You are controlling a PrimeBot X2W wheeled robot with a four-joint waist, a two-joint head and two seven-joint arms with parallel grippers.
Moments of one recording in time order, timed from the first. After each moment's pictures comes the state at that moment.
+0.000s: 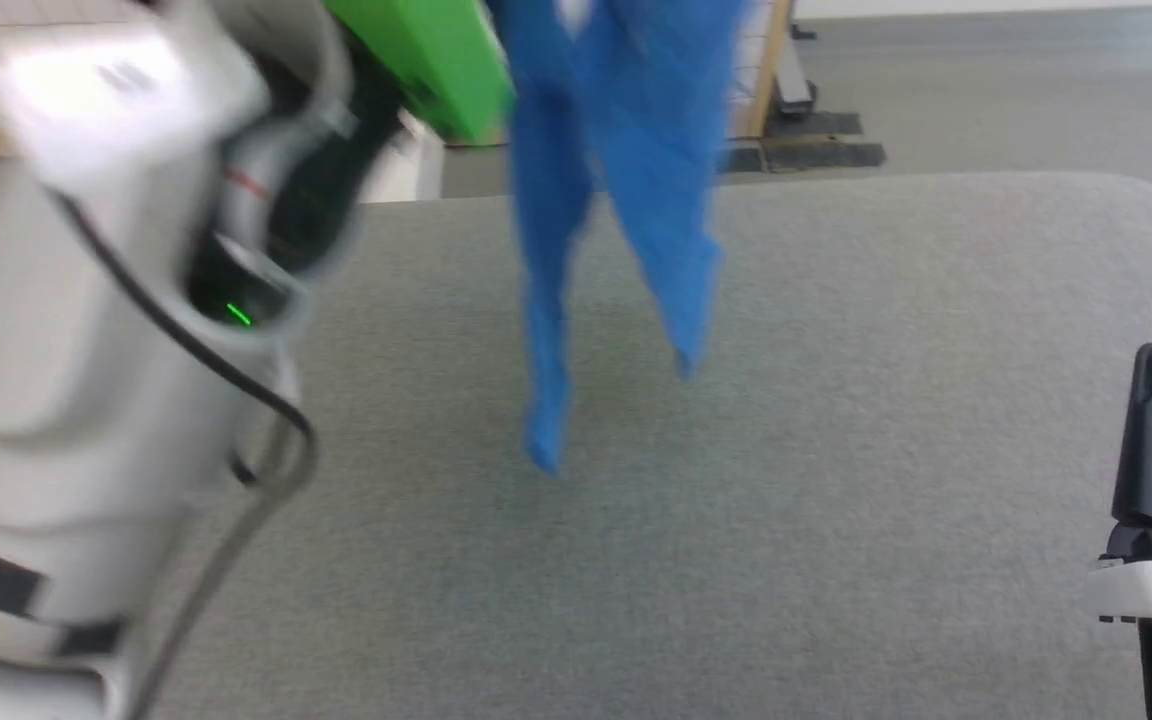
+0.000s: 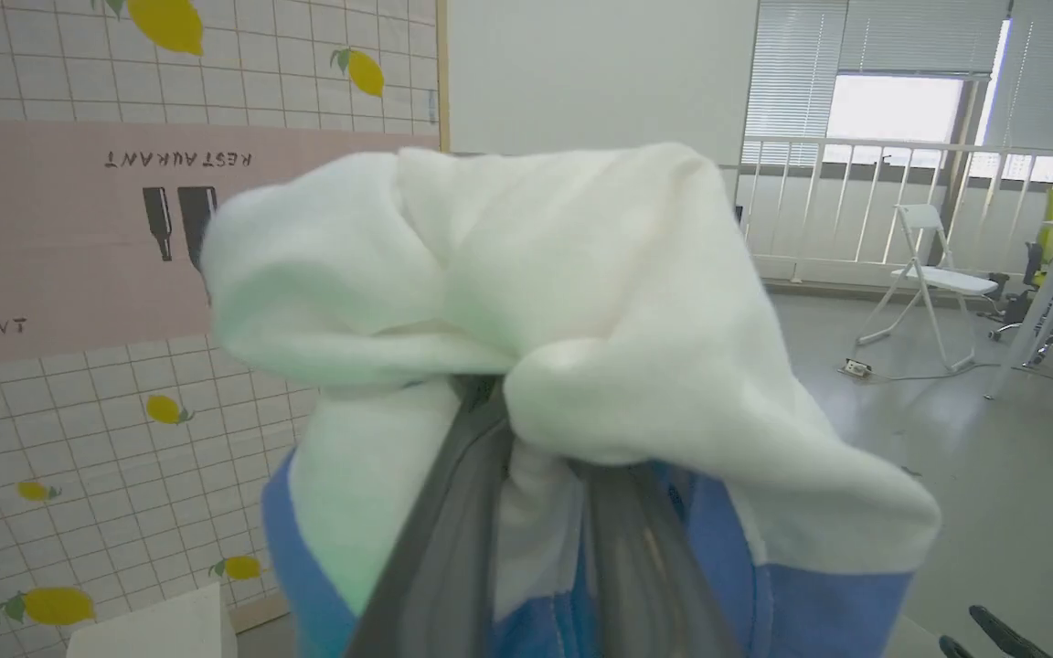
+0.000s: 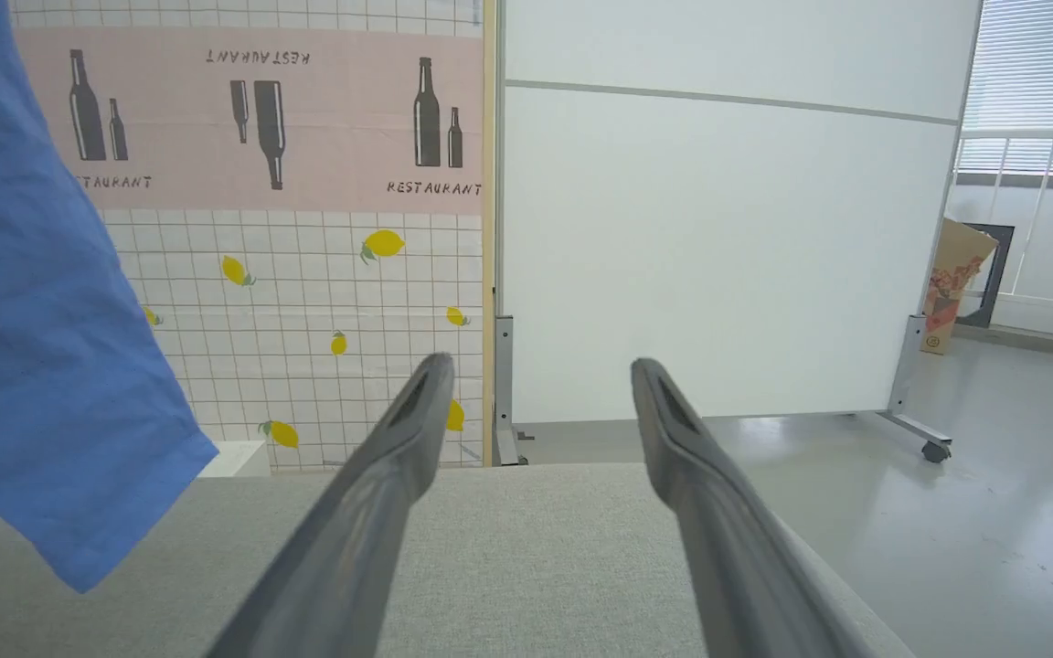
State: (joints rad) left arm -1.07 0.36 -0.53 -0.12 -0.85 0.21 0.42; right arm -0.02 -0.05 -0.28 -0.13 0.05 0.13 -0.22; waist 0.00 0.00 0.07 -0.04
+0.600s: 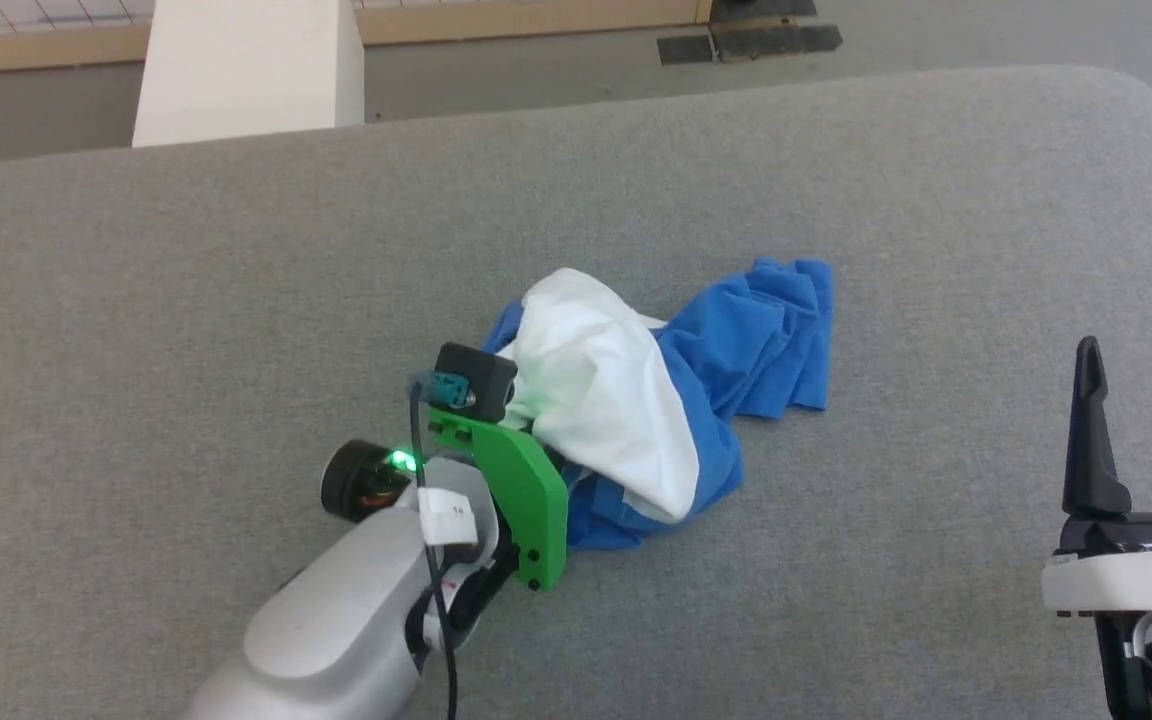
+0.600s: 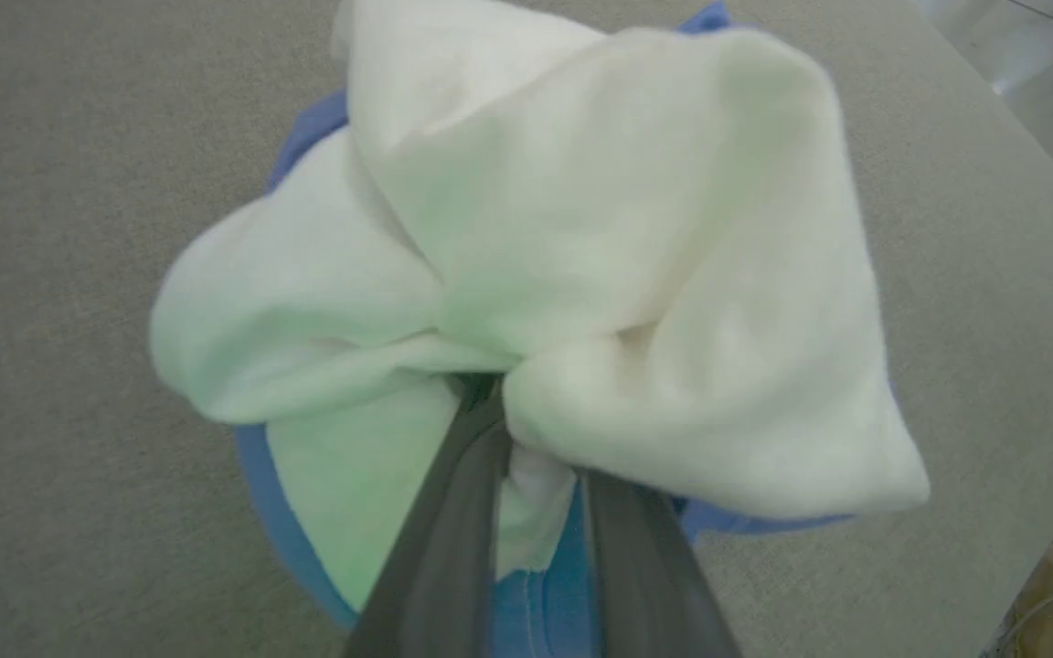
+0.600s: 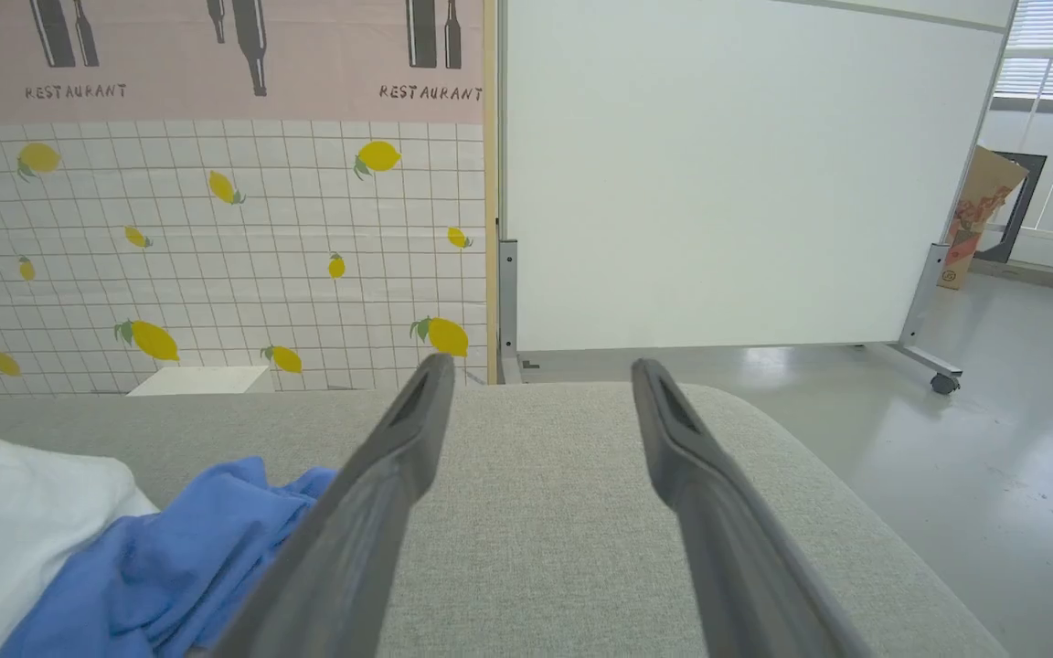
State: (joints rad) left arm -0.55 0.31 -0.83 0.27 -0.79 0.17 0.26; right arm -0.03 -0.05 -0.21 -0.11 0.06 0.13 -0.22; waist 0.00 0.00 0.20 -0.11
